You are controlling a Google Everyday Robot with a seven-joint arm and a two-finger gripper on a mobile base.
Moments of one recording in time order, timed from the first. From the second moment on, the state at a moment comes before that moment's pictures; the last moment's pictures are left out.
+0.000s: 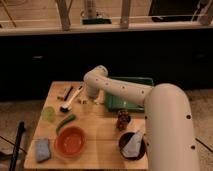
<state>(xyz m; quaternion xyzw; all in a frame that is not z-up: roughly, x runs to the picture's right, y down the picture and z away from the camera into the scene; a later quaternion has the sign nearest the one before) -0.093 0.087 0.909 -0.30 -0.10 0.05 0.95</state>
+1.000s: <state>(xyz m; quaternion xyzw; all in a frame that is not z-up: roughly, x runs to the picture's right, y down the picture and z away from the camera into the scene) -0.100 0.112 0.944 -0.34 -0.07 0.05 0.94</state>
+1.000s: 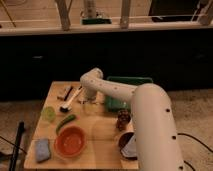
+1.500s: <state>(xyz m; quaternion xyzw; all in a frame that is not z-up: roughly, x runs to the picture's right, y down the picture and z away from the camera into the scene) -0.099 0.110 0.942 -0.34 -0.07 0.05 0.94</state>
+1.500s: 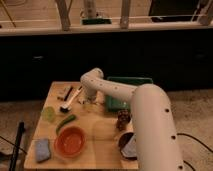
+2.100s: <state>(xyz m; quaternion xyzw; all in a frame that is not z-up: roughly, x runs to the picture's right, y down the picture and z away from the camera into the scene) -0.096 0.114 0.941 -0.35 -0.07 0.05 0.93</state>
